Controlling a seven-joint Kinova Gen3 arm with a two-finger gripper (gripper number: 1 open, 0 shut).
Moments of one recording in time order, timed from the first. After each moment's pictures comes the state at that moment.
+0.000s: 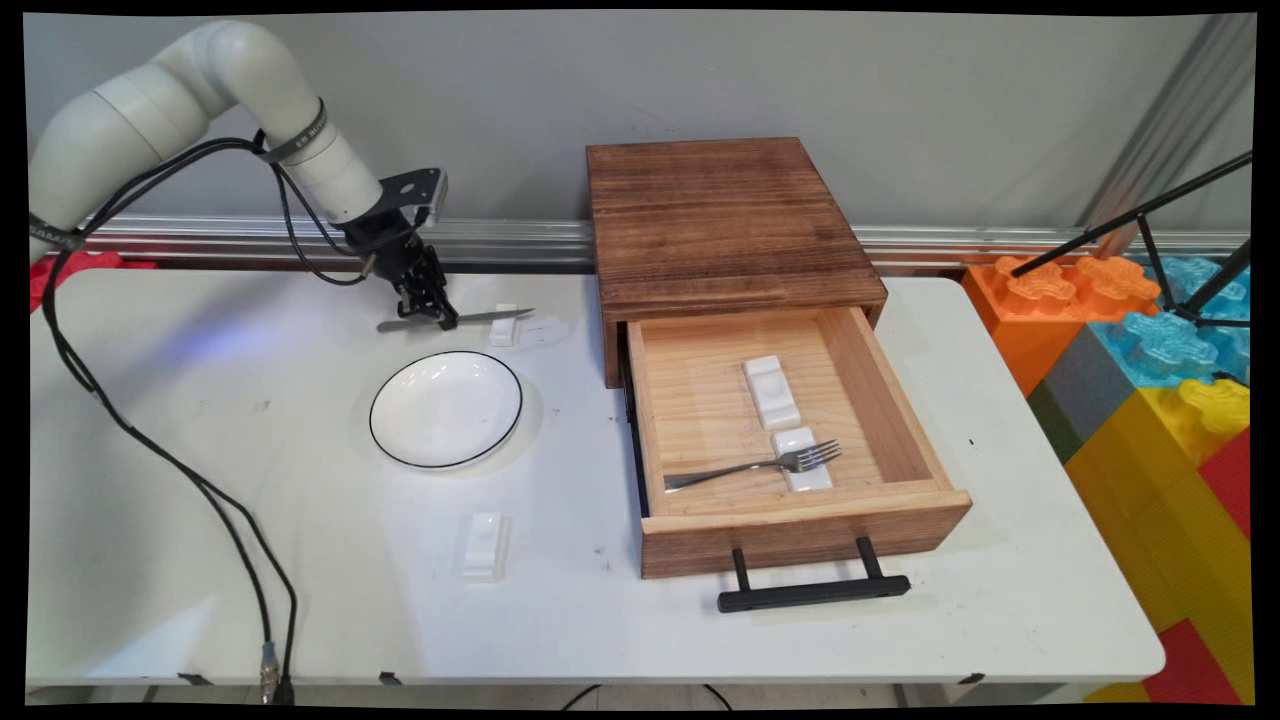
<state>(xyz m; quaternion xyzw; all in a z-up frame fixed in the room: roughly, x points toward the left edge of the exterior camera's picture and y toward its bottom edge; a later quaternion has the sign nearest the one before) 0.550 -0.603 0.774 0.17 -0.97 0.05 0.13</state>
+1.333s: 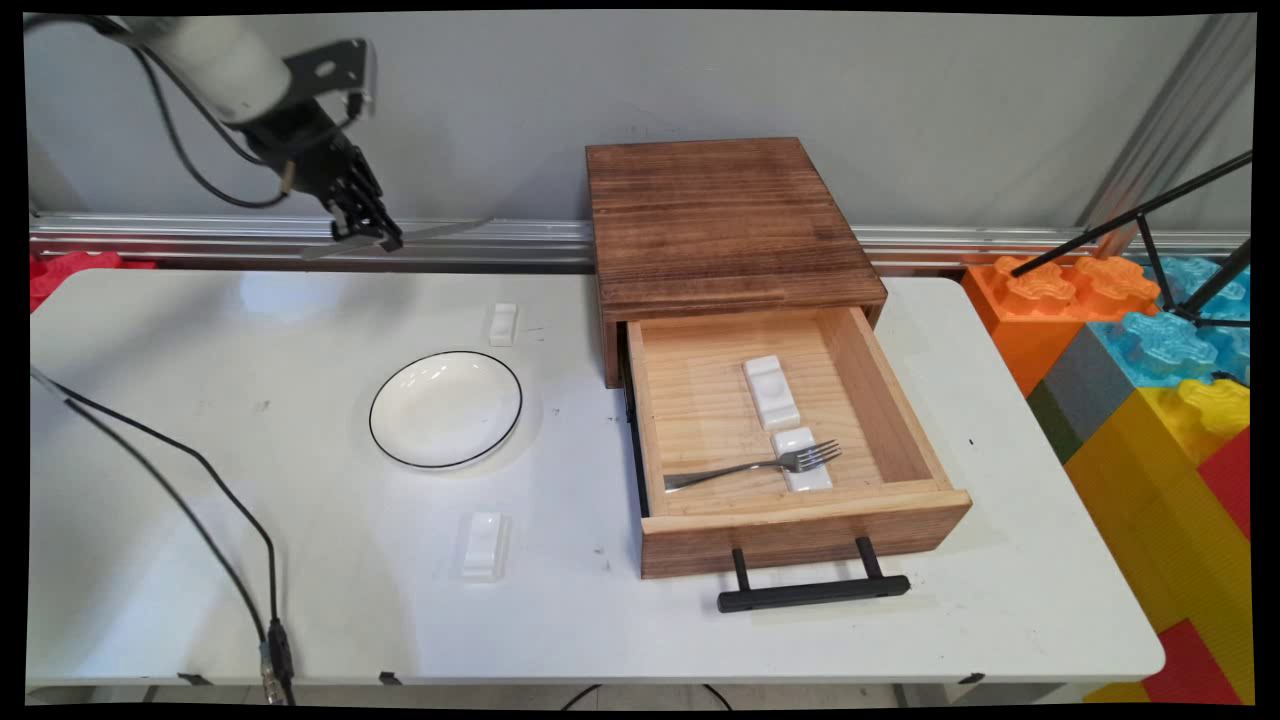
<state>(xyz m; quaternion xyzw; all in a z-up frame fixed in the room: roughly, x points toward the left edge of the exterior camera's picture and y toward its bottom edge) 0.515 -0.503 0.944 0.24 -0.96 0.14 0.09</state>
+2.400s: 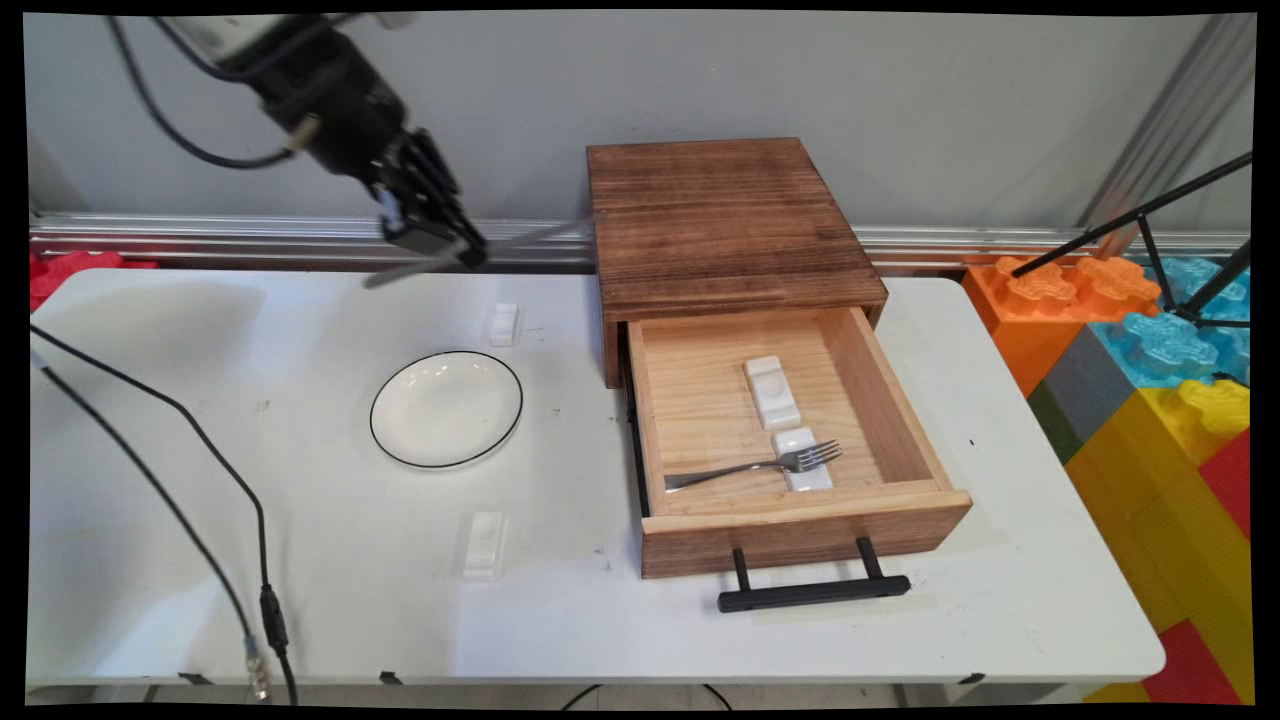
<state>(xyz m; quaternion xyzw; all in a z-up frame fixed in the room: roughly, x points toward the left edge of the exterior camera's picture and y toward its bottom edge) 0.381 -0.428 1.033 0.21 -0.95 0.08 0.20</state>
